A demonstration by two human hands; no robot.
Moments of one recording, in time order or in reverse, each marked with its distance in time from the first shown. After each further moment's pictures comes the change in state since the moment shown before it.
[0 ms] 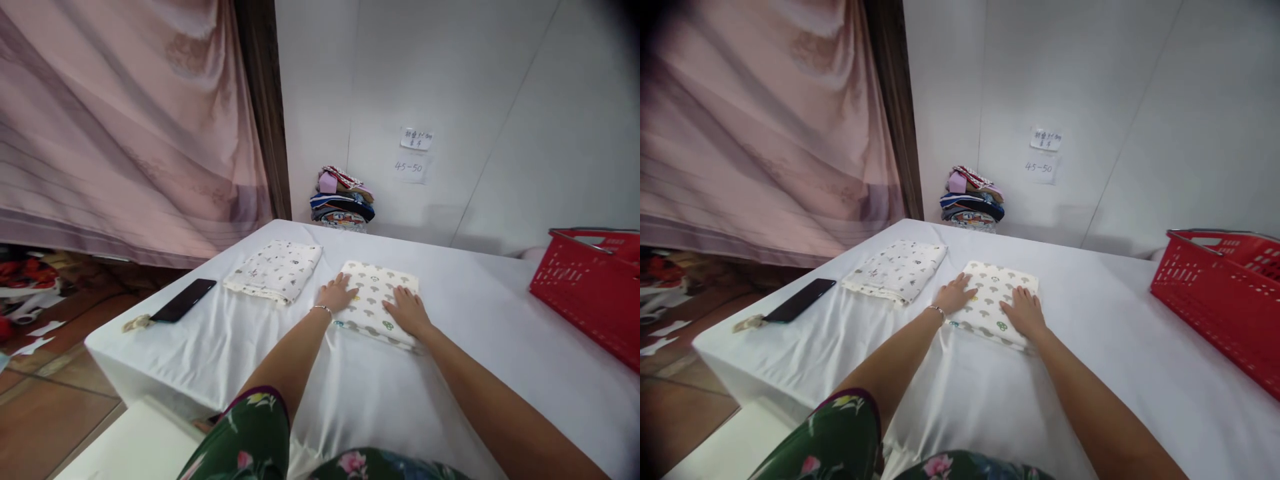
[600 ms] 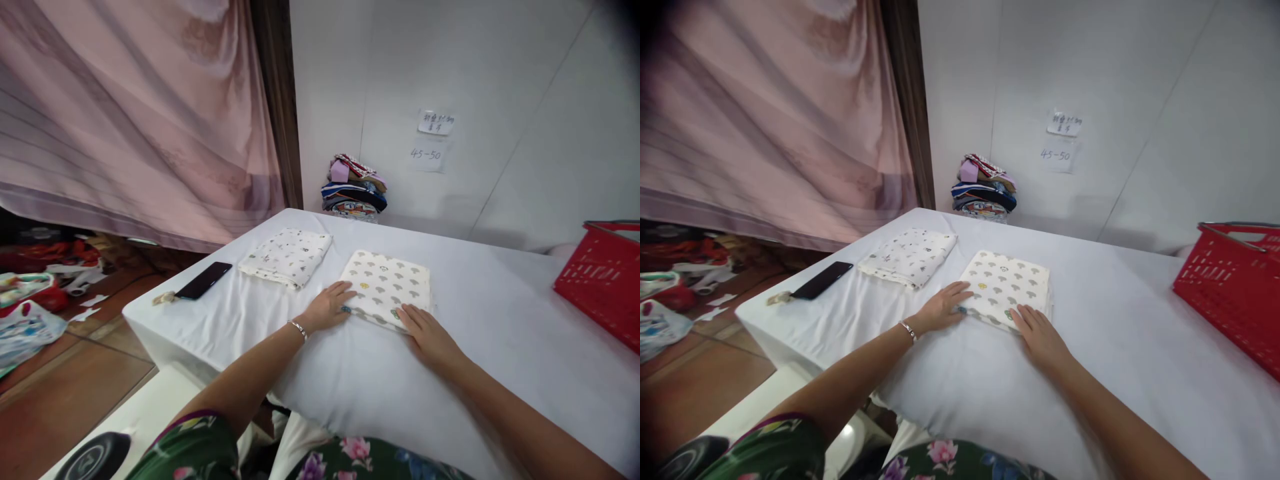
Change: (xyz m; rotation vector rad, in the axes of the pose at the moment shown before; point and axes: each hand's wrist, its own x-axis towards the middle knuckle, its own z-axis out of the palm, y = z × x) left_hand -0.080 -0.040 -0.002 0.048 0.136 0.522; right_hand -0.084 0.032 0.014 -0.098 0.212 -0.587
